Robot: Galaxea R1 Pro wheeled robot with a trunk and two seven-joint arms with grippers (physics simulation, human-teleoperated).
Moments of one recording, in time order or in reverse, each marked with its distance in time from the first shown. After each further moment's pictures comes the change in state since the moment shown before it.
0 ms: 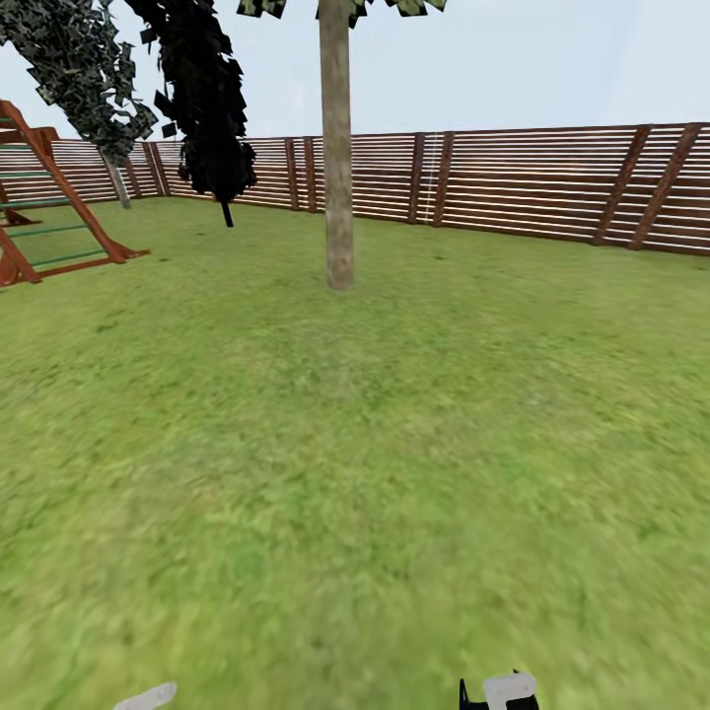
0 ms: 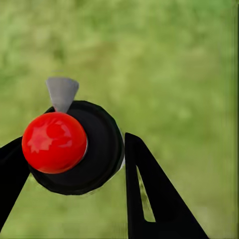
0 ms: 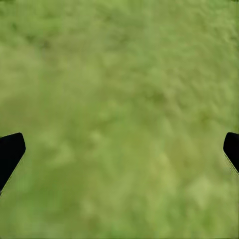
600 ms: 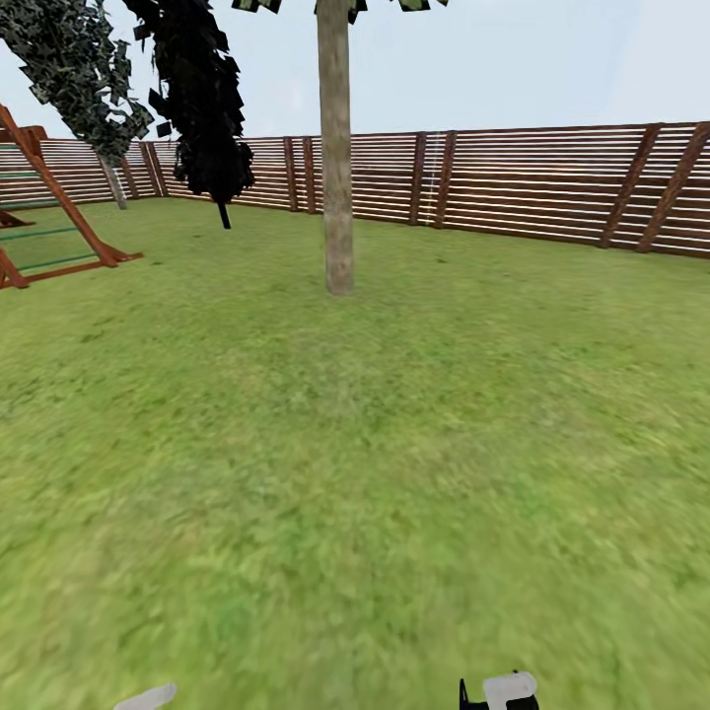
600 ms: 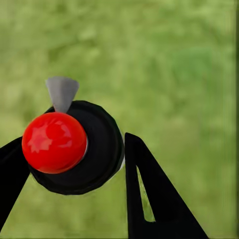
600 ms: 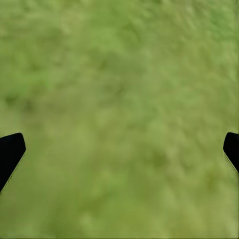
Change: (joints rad) left arm 0.000 0.000 0.000 0.000 0.000 0.002 0.000; right arm 0.000 0.000 0.000 0.000 0.000 0.000 0.000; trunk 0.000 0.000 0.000
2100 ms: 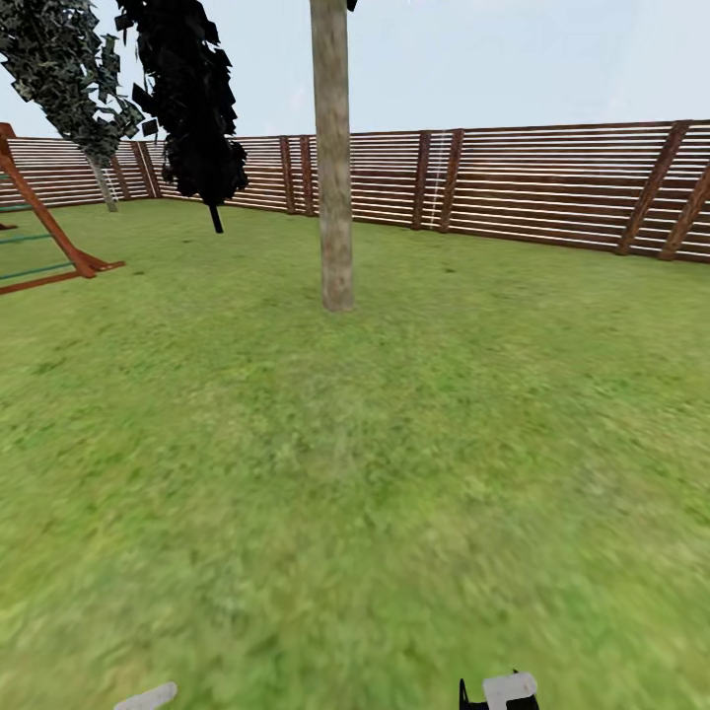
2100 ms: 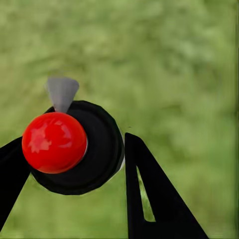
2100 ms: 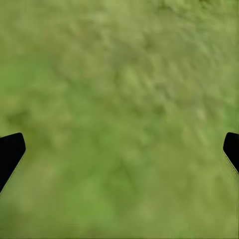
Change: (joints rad) left arm 0.000 0.000 0.000 0.000 0.001 -0.002 0.000; right arm 0.000 0.000 0.000 0.000 0.000 0.000 0.000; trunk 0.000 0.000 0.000
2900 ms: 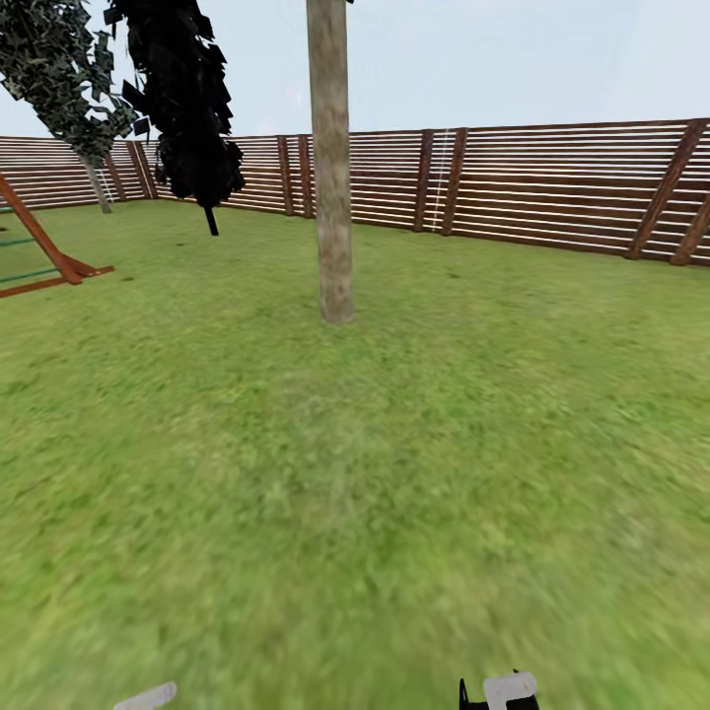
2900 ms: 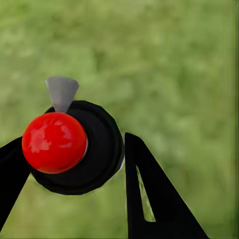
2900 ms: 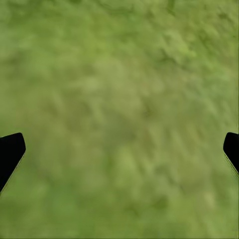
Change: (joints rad) left arm 0.000 0.000 0.000 0.000 -0.001 0.001 0.000; right arm 0.000 0.000 0.000 0.000 0.000 0.000 0.000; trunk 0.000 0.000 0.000
